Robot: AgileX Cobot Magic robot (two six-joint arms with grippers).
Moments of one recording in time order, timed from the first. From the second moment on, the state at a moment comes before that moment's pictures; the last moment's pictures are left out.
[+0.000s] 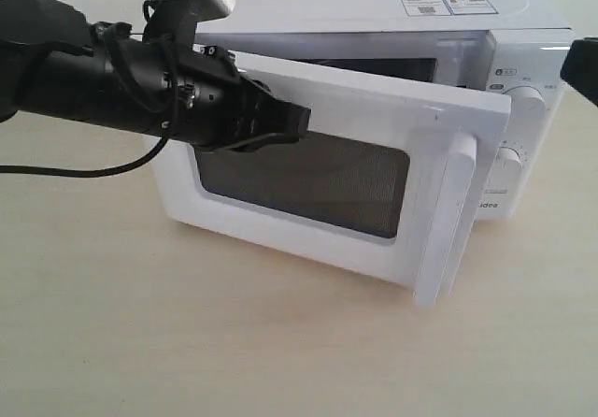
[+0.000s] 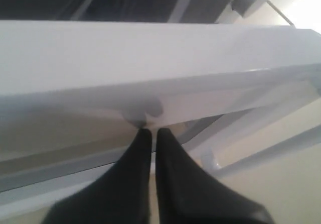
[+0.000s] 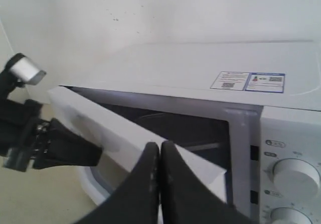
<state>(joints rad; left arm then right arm) -0.59 1.56 -1.03 -1.04 0.34 0.83 0.64 0.61 -0.44 1.32 -0.15 -1.19</state>
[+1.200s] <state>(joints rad) -0.59 1.57 -0.98 -1.05 0.17 0.91 0.64 1.14 -0.57 1.20 -0.16 -1.08</state>
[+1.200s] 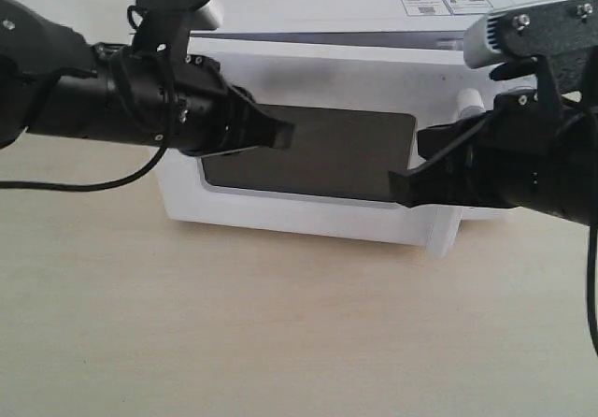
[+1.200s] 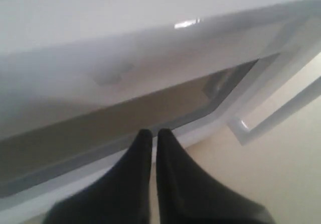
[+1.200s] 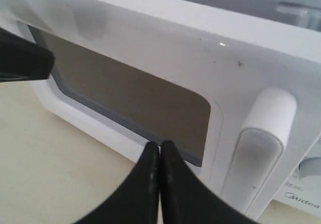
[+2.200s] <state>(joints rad) -0.59 0.38 -0.20 -1.07 -0.11 0.78 0.64 1.32 -0.71 1.16 -0.30 -1.05</state>
